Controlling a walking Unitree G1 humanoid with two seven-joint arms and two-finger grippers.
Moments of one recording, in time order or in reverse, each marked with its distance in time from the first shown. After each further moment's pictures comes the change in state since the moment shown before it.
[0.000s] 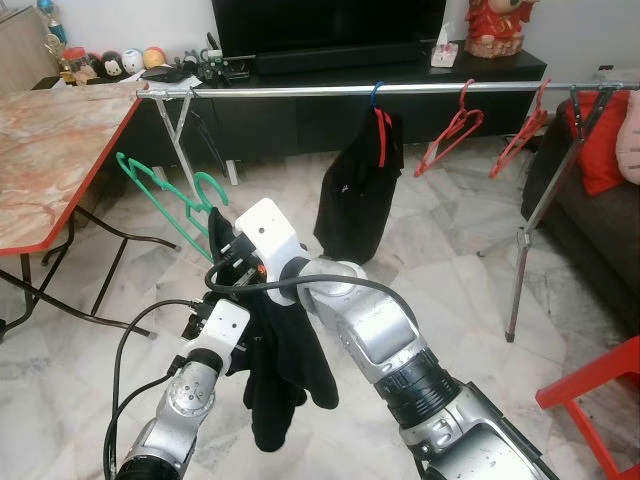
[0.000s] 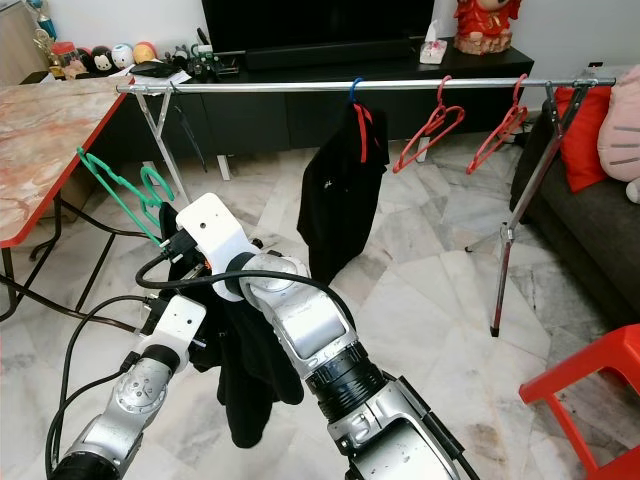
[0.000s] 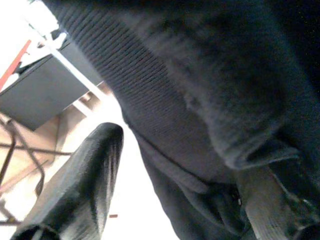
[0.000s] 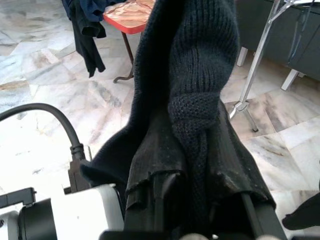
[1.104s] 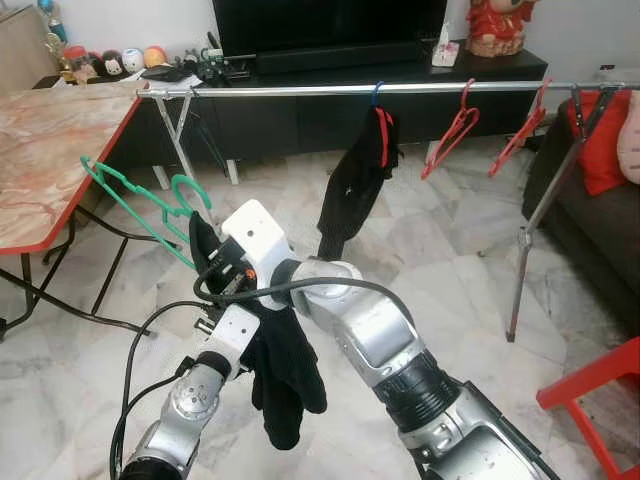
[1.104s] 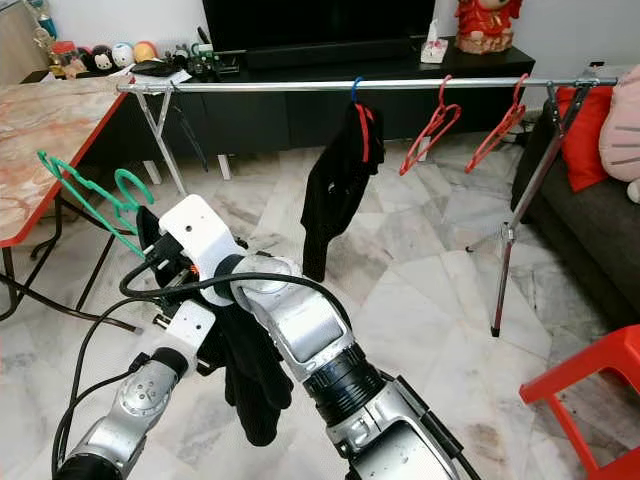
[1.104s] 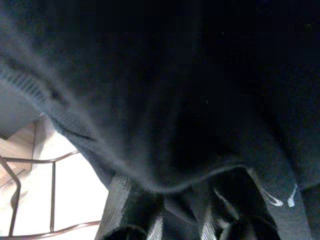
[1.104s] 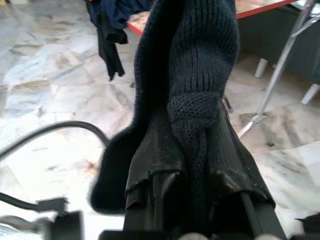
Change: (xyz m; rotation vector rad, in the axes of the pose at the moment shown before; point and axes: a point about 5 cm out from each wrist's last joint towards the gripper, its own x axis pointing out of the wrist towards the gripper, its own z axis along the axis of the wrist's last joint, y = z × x) left arm -0.002 -0.008 -0.002 -0.012 -0.002 -0.083; right arm -0.004 0.004 0.006 -0.034 -0.026 0.074
